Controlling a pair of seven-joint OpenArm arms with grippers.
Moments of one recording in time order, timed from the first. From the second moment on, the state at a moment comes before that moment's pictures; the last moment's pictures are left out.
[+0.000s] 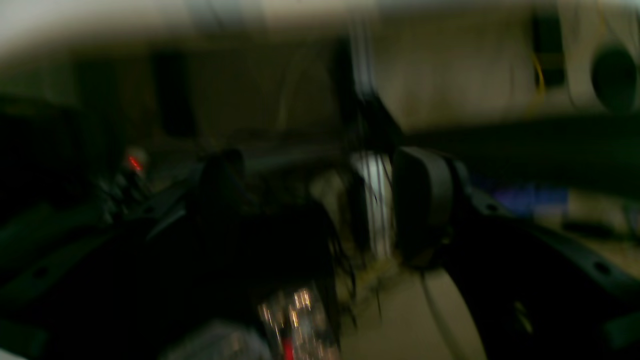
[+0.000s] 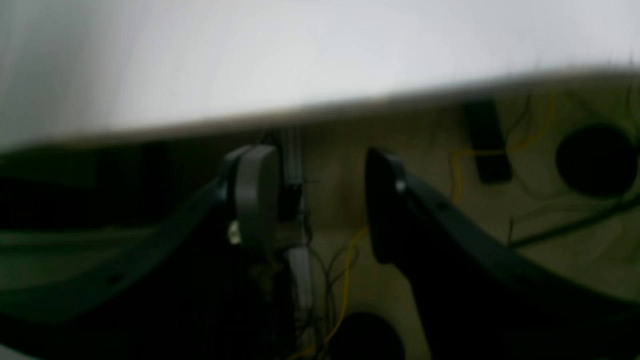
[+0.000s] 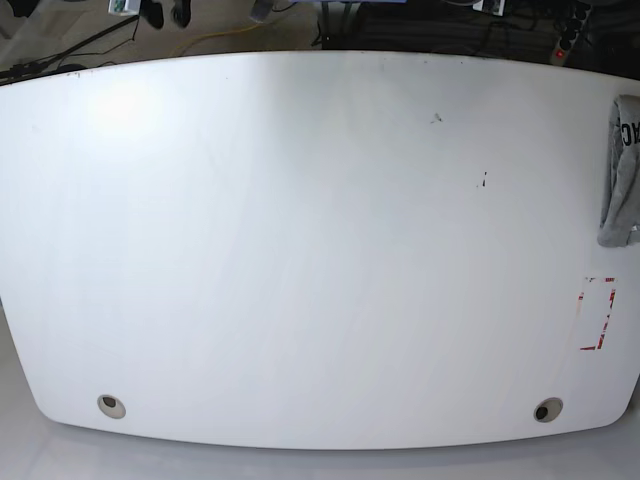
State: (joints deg) left arm 66.9 -6.4 -7.6 110.1 -5.3 -10.8 10.3; right arm -58.2 3.1 25.8 93.4 19.0 31.9 4.0
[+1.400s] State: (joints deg) left arm 12.6 -7.8 -1.7 20.1 -5.2 -2.2 4.7; right arm -13.3 6.6 16.3 19.6 -9.6 21.8 4.9
